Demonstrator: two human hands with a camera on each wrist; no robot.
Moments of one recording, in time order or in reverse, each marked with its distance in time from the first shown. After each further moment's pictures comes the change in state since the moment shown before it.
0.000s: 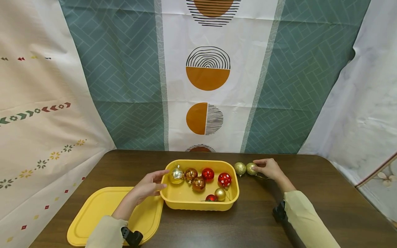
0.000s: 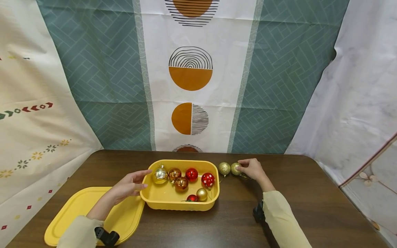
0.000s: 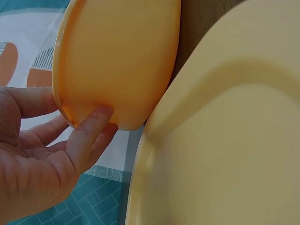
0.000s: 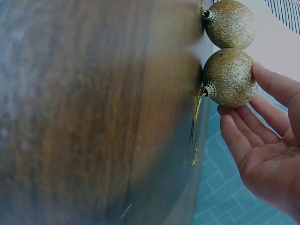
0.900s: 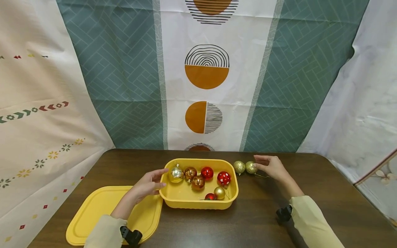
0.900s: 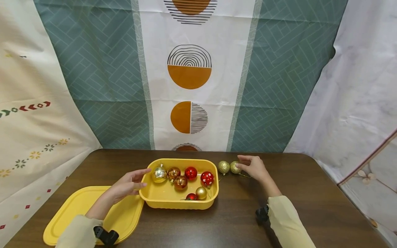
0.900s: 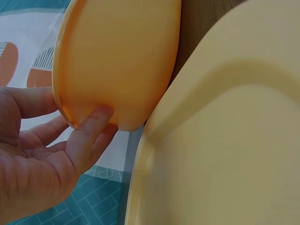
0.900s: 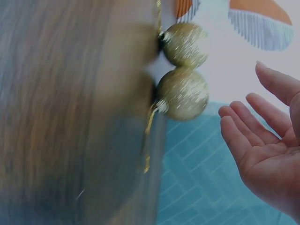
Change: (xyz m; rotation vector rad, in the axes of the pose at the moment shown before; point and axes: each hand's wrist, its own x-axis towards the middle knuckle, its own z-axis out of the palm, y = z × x) left_hand -0.001 0.001 -0.001 0.001 -0.015 -0.010; right_hand -0.021 -0.025 -0.017 0.116 0.024 -0.053
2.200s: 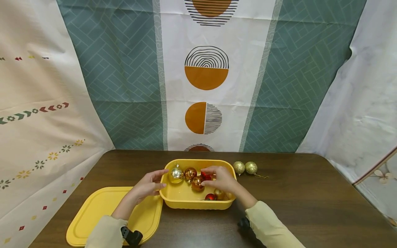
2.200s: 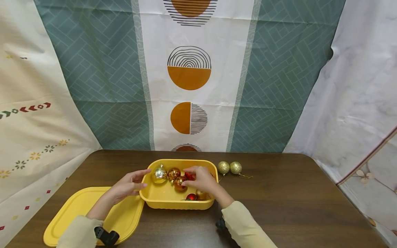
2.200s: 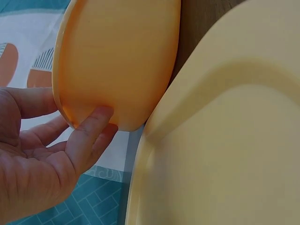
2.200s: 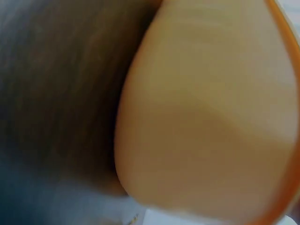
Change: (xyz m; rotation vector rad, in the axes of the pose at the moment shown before) left_hand 0.002 -0.003 0.000 0.001 0.009 0.013; right_hand 0.002 -0.103 0.124 -0.073 -0.193 -0.406
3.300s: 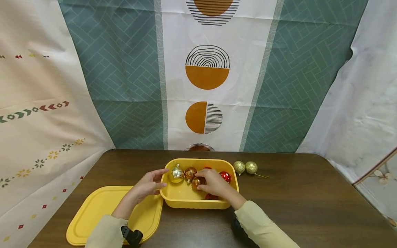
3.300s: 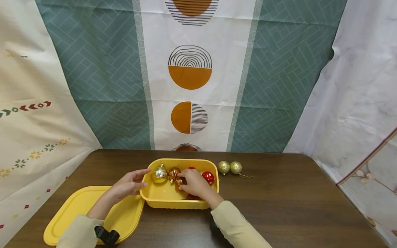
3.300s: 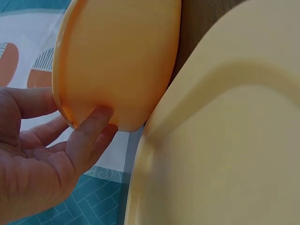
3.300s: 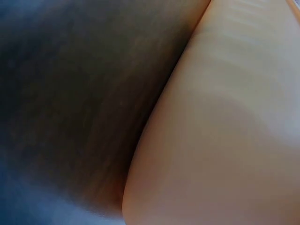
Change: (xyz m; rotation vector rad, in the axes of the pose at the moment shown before) left_hand 0.000 -0.001 0.000 -0.004 -0.002 -0.004; right_hand 0.014 -0.009 0.026 -0.255 -0.082 -0.007
